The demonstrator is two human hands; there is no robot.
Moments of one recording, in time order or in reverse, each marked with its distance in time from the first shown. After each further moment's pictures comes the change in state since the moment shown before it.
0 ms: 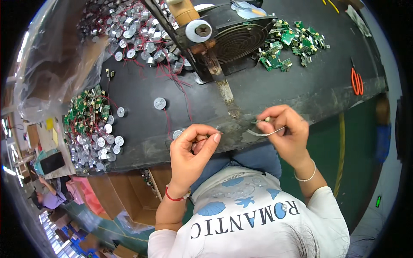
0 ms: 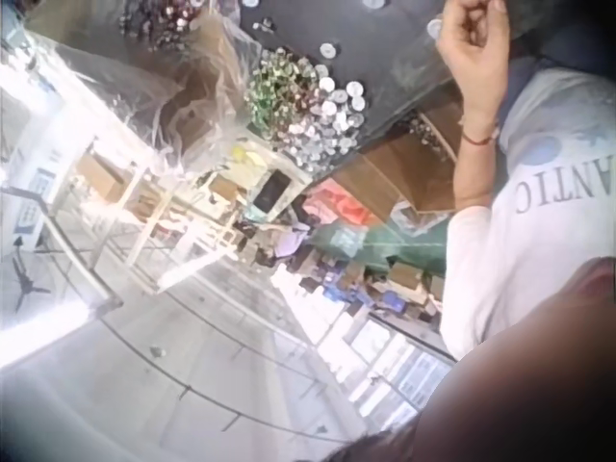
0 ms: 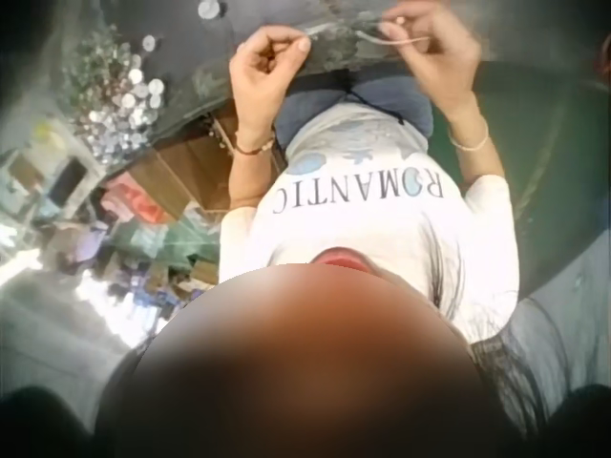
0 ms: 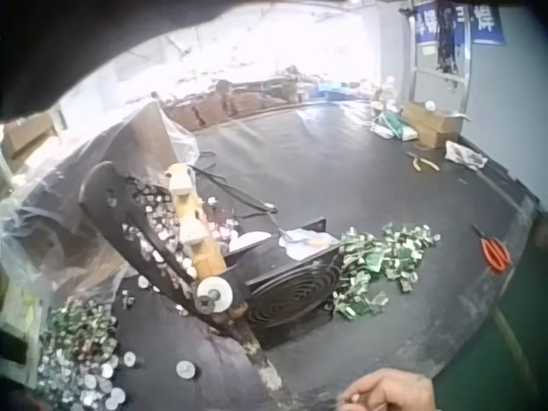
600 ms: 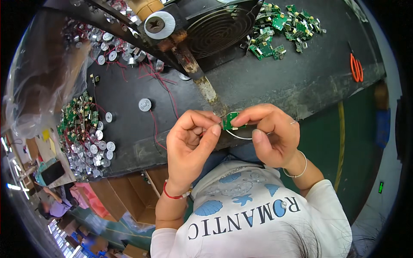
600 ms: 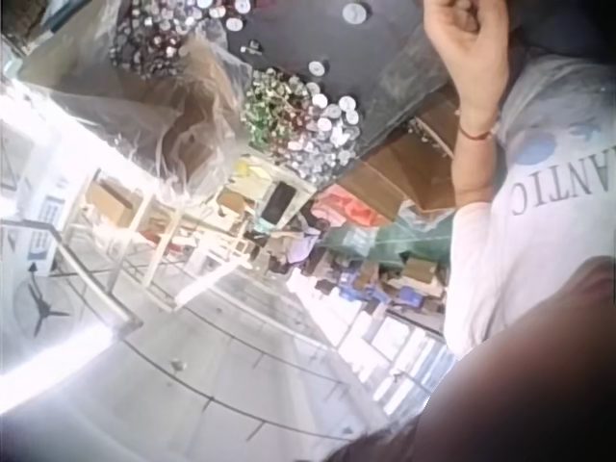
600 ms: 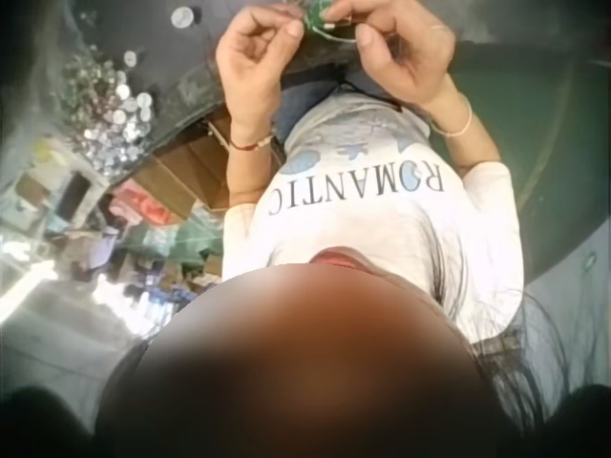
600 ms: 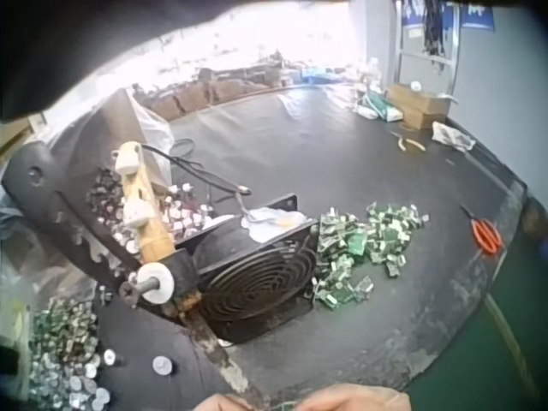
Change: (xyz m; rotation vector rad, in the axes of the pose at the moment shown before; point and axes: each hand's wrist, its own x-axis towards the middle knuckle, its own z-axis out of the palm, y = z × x) left_hand 0.015 0.013 0.019 -0.373 -0.176 0.015; right_hand 0.008 -0.008 0.017 0.233 -0.019 -0.228
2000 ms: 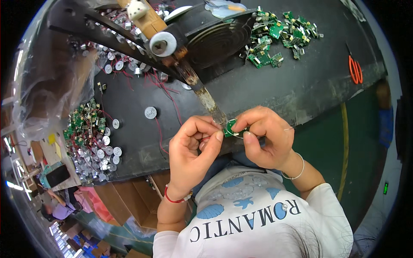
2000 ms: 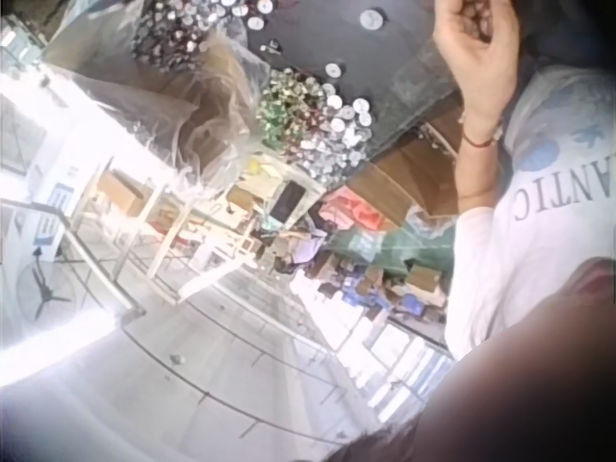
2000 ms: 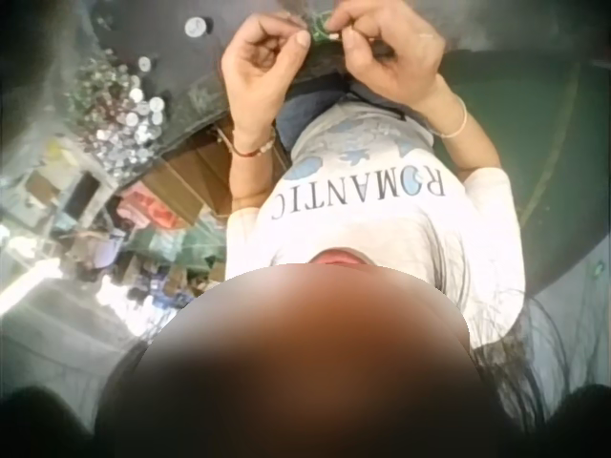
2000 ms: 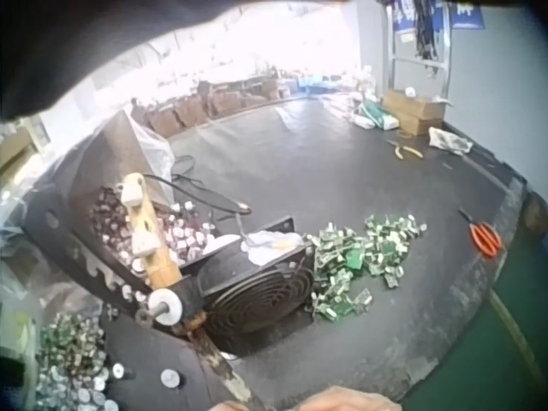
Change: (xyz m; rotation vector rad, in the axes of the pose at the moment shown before) left_hand 0.011 0.012 0.005 0.213 0.016 0.026; right_hand 0.014 0.004 0.005 -0.073 0.065 -0.104
